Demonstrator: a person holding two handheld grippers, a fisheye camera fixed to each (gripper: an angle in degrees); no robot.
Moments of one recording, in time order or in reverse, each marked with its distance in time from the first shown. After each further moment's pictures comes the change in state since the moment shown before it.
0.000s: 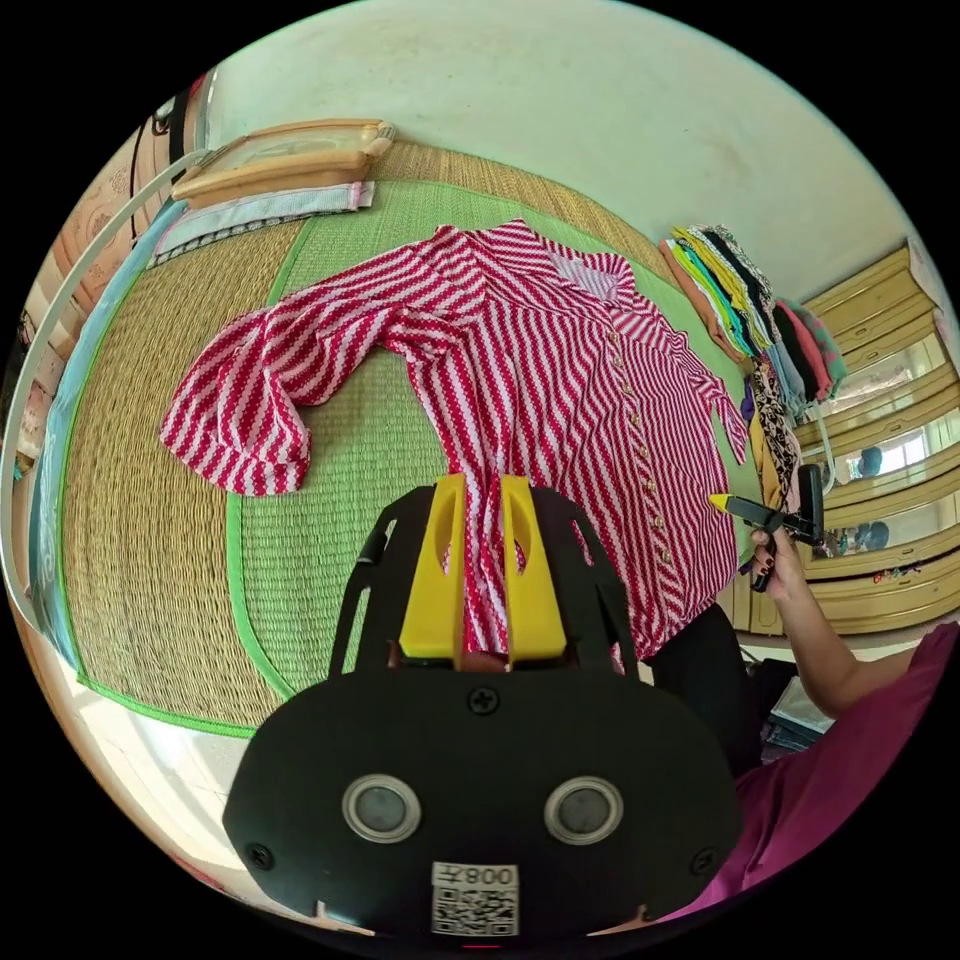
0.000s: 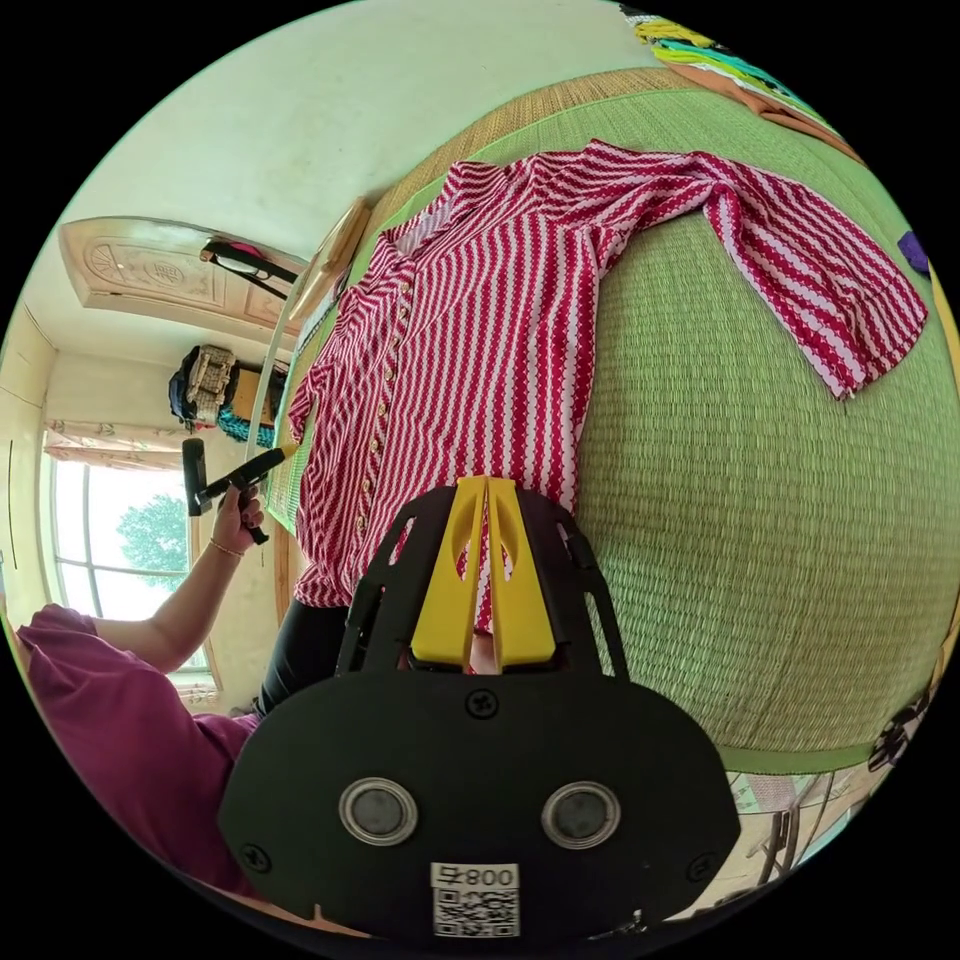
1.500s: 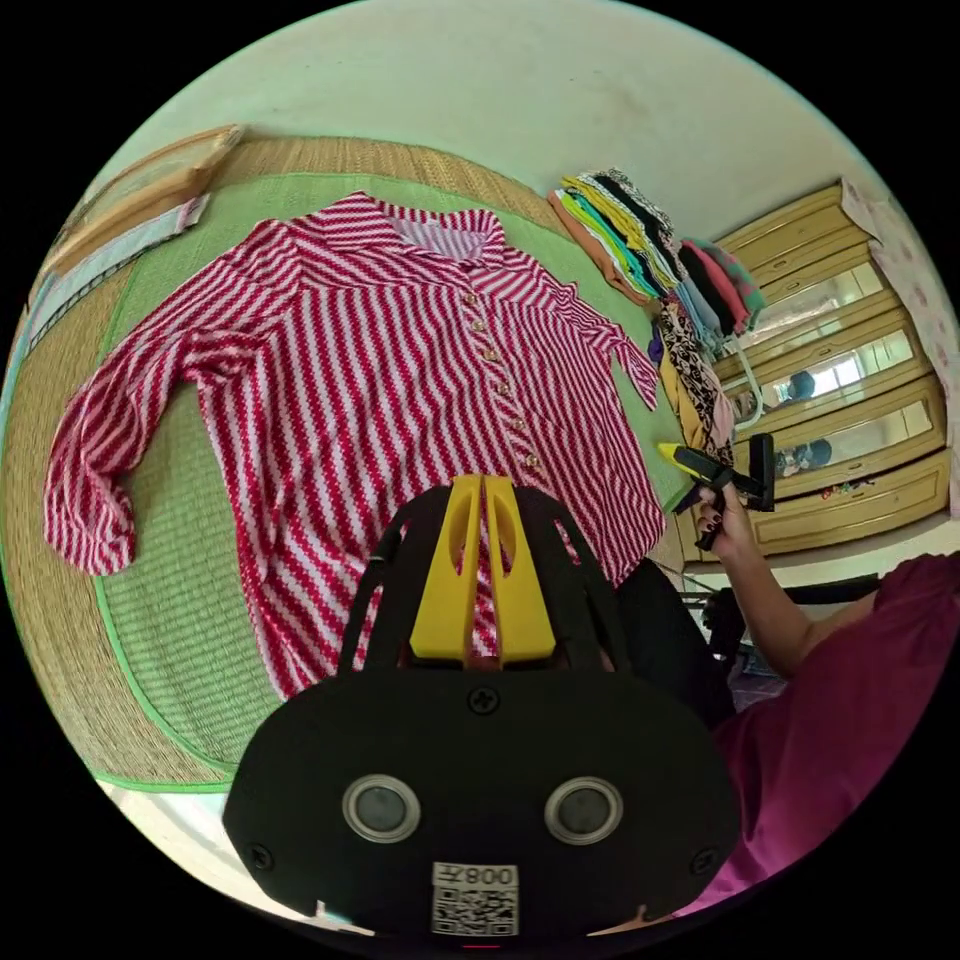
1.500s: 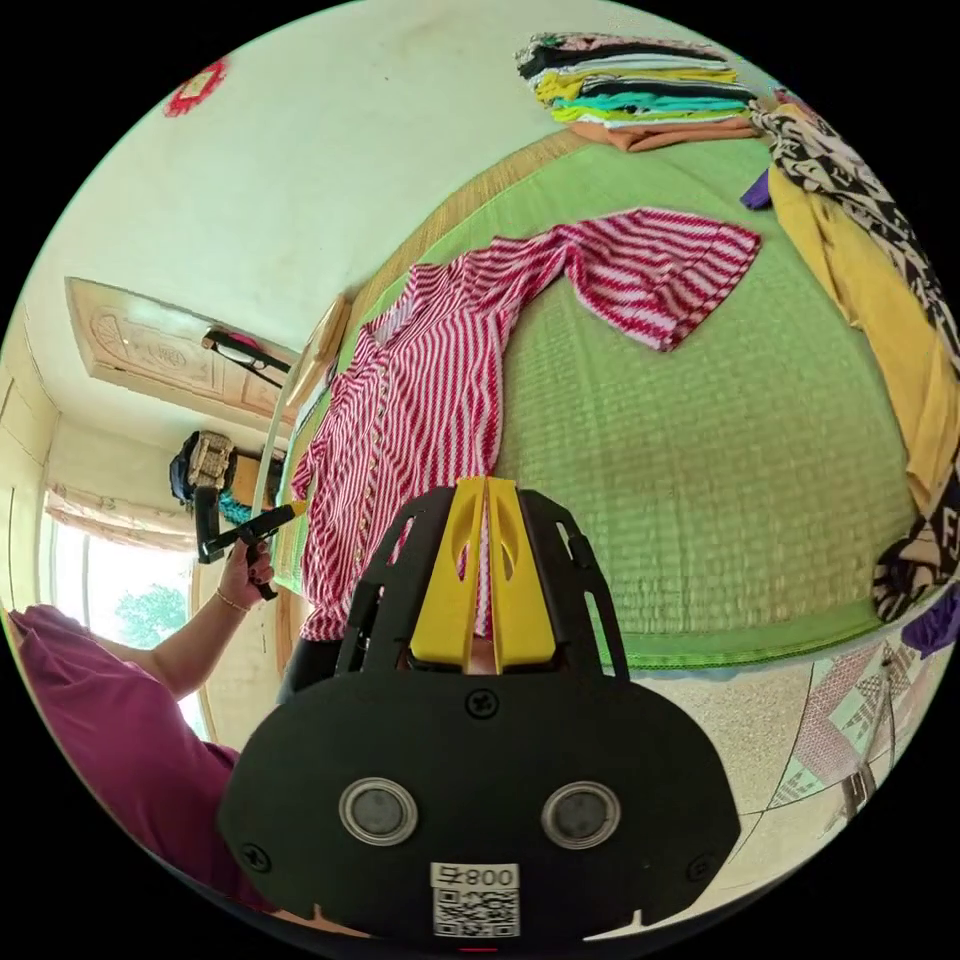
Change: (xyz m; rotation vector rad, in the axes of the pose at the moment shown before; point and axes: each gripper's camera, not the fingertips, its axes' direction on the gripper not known) left arm 0.075 -0.027 0.235 -0.091 0.241 0.236; right arm 0.035 0.042 -0.122 0.312 0.057 0.151
